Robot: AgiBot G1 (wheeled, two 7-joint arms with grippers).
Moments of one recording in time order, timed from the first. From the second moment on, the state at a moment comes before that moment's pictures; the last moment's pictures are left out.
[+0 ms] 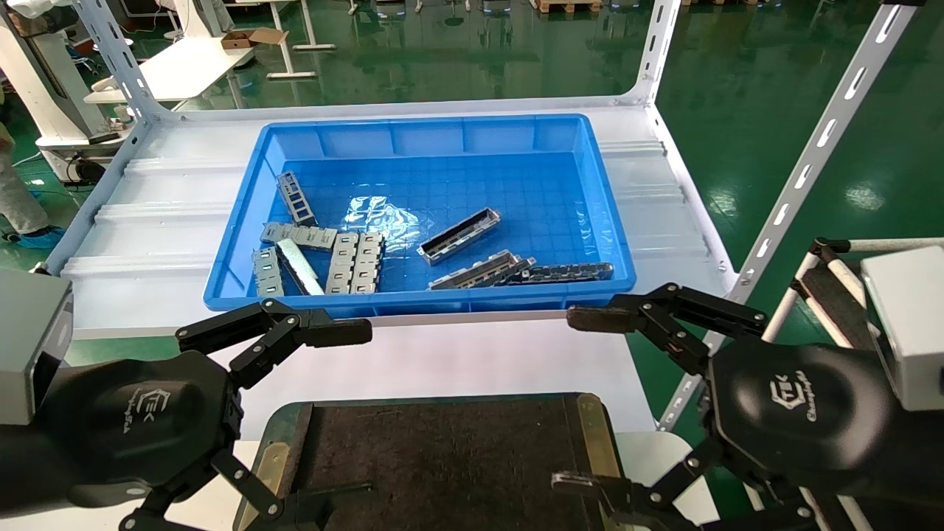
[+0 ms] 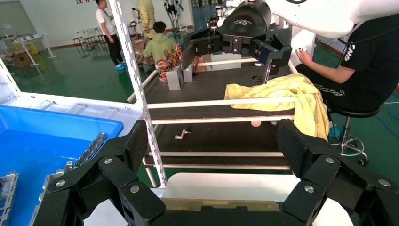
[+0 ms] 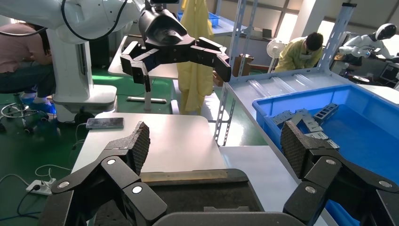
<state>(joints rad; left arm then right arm) -1.08 0.61 0.28 -1.28 0.73 1.49 -0.19 1.09 -0.59 -0.34 1.28 -0.69 -1.47 0.15</state>
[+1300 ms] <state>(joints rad) -1.07 0.61 0.28 -1.28 0.73 1.50 -0.19 1.08 -0.61 -0.29 1.28 -0.72 -1.49 0.18</state>
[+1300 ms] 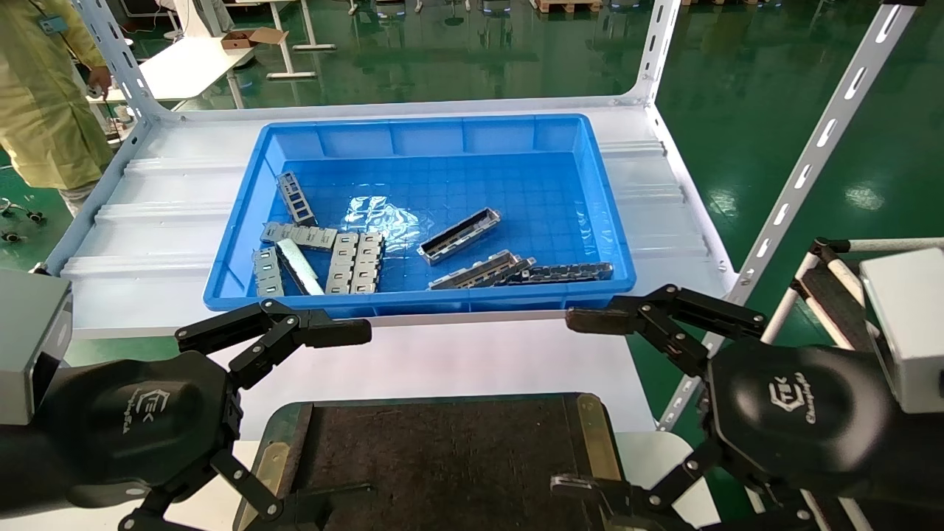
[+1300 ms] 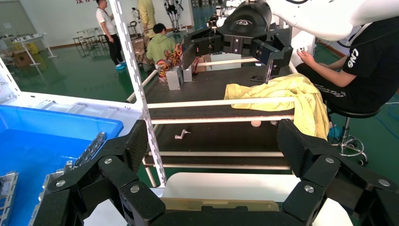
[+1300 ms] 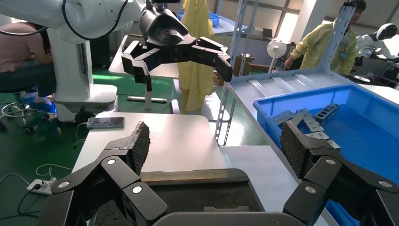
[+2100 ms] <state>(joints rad) -1.12 0.68 0.31 -1.23 0.78 1.47 -0.17 1.08 -0.61 -0.28 1.28 -0.73 -1.49 0.19</state>
